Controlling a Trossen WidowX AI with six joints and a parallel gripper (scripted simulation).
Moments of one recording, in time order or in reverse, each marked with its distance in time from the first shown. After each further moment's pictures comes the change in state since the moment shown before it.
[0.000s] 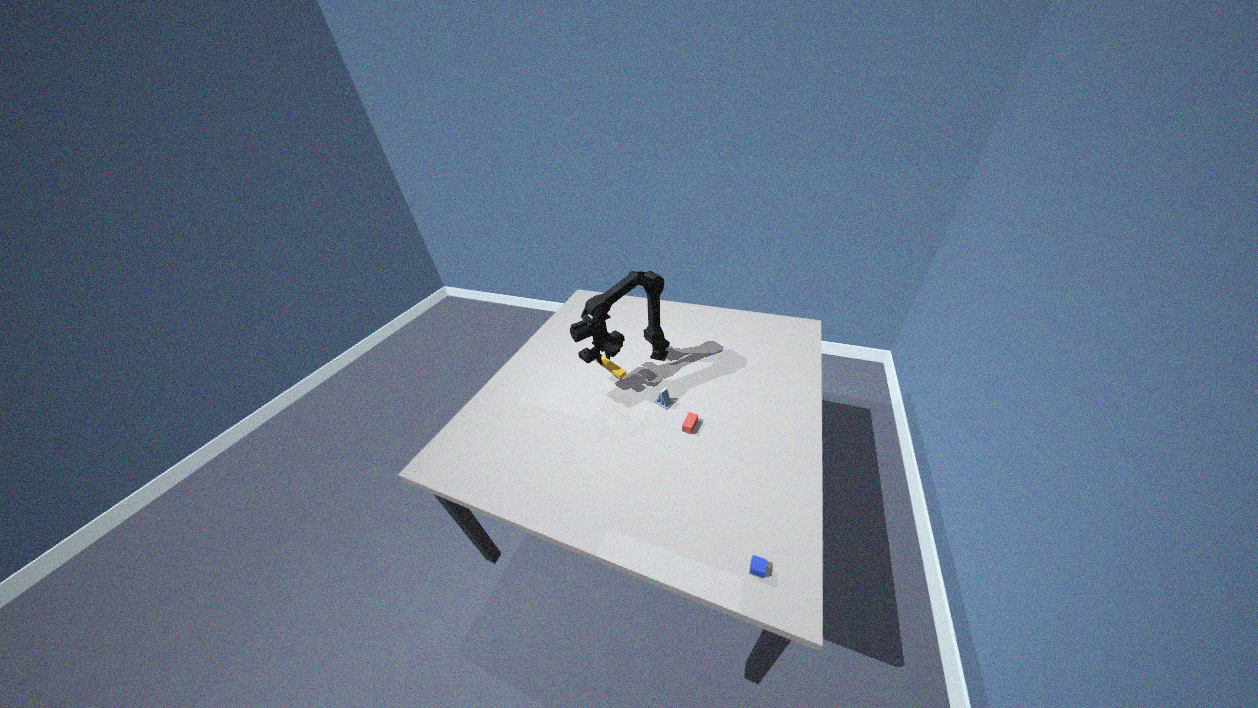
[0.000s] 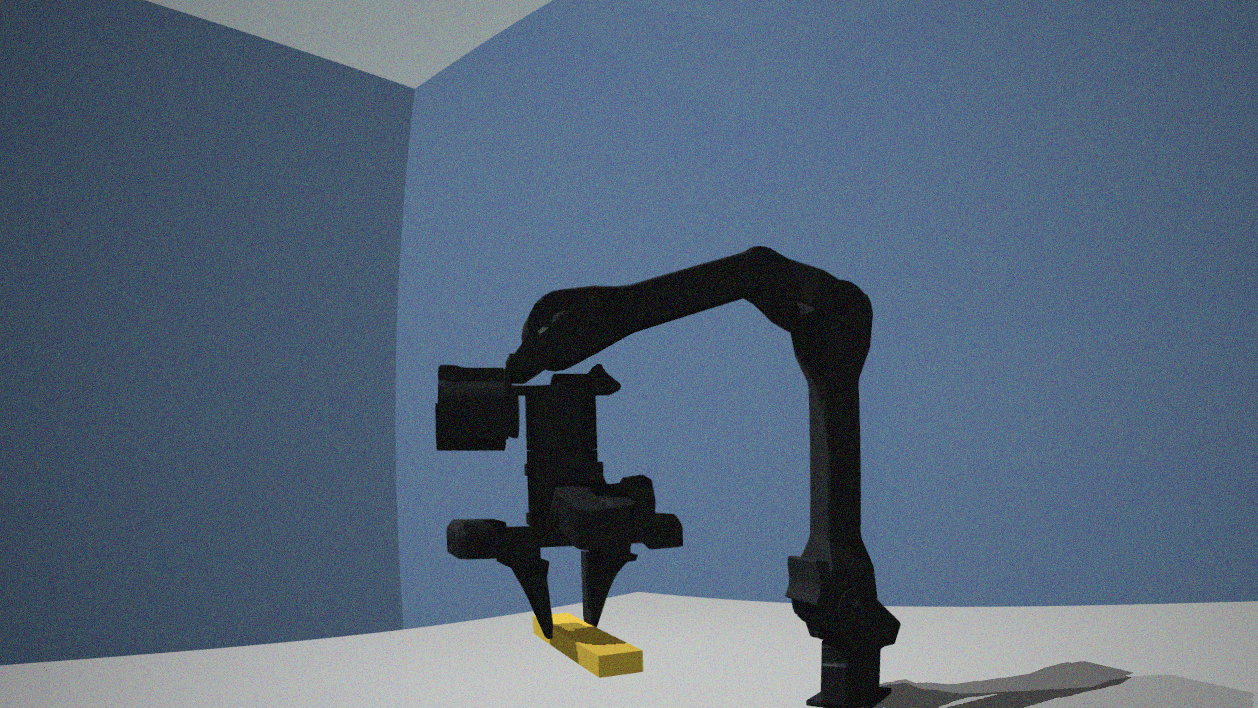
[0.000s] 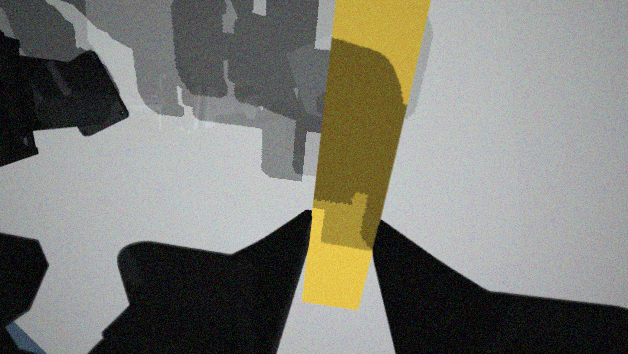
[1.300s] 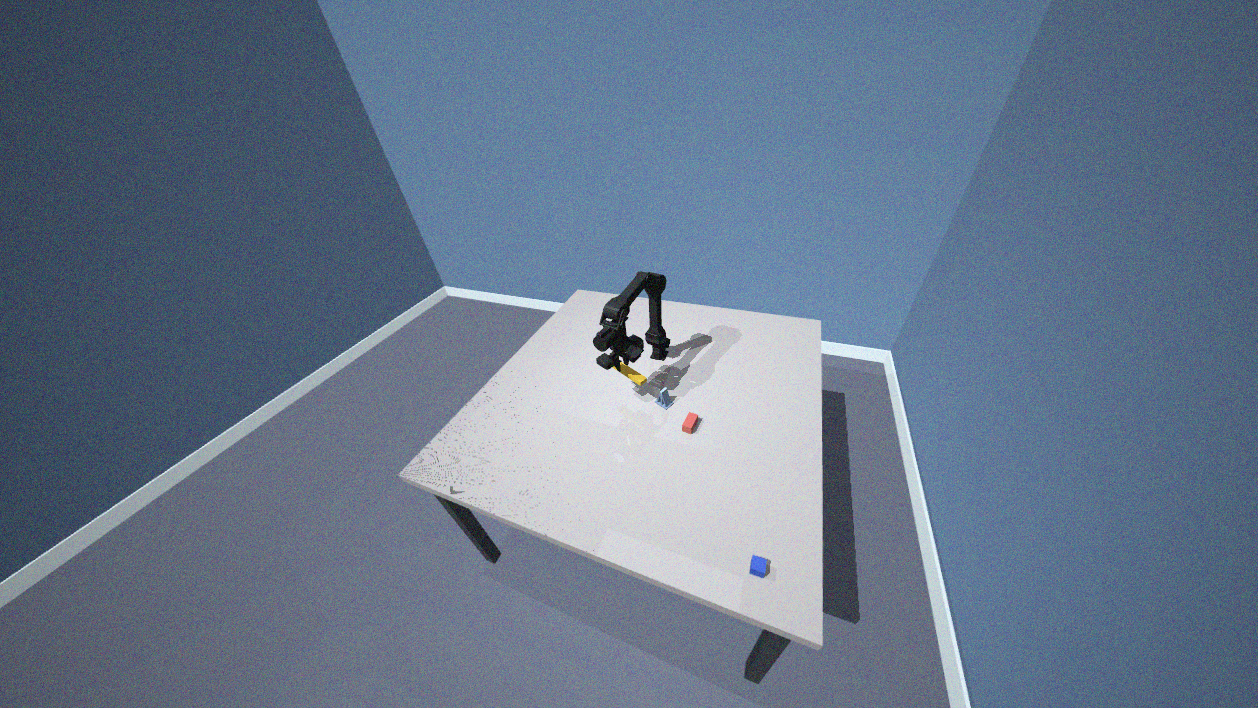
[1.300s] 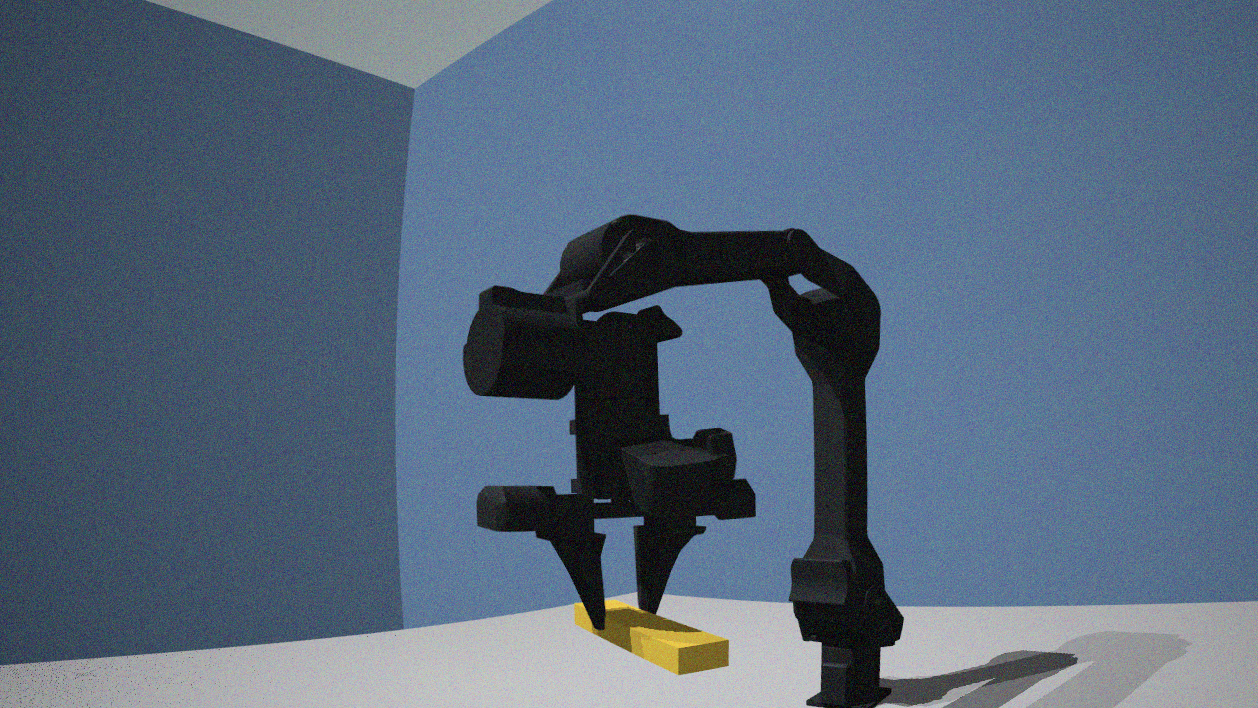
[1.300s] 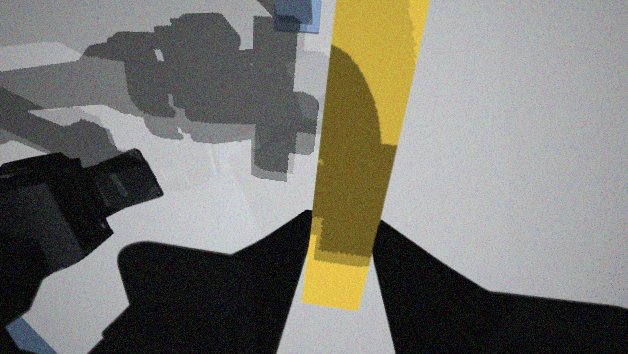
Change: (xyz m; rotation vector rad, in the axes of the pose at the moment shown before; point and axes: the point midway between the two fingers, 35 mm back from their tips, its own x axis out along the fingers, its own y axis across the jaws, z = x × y) arm -0.029 0.004 0.107 -0.027 -0.013 -0.006
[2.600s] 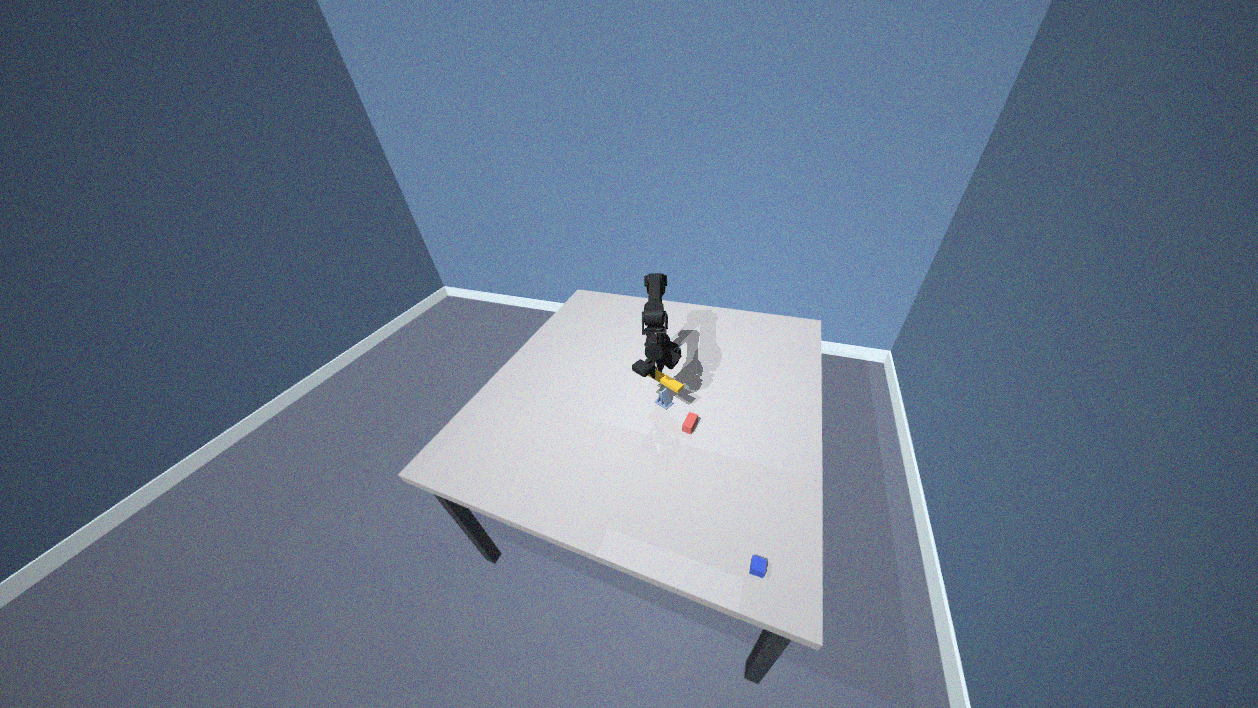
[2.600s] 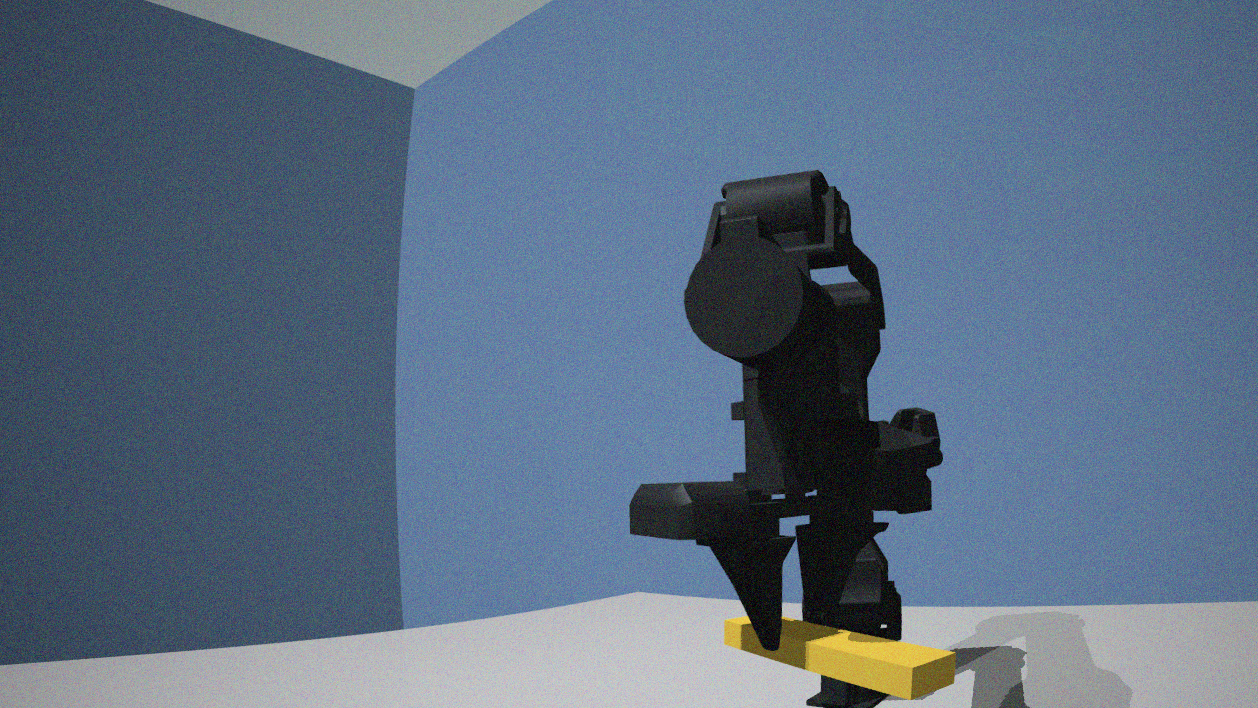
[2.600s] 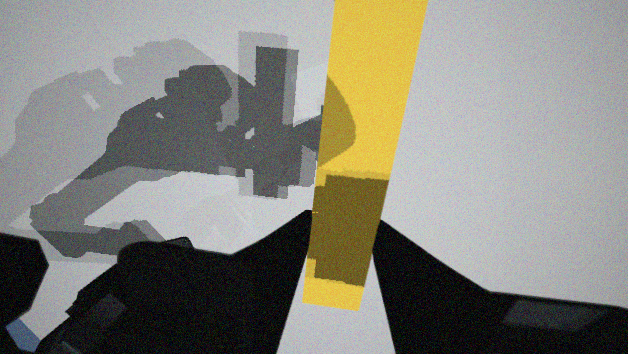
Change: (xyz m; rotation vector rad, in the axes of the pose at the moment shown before) arm -0.002 0.055 0.122 -0.021 -0.014 0.002
